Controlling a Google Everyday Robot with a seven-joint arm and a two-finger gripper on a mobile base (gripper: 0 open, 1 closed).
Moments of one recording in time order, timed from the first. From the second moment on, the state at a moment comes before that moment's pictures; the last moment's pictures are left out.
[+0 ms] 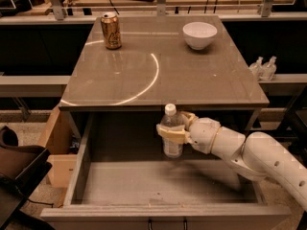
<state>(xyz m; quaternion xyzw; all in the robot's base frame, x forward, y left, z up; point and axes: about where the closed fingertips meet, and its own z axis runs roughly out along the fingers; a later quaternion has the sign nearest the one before) 0.552 -0.053 0.765 -0.34 0.63 0.33 0.61</state>
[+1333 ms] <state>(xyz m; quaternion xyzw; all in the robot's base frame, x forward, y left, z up) 0.512 -0.054 0.711 -0.34 0.66 0.38 0.55</state>
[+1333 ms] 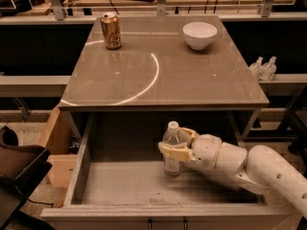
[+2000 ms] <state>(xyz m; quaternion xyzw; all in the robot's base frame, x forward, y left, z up) 0.512 -0.054 0.716 -0.34 0.66 0.38 0.55</state>
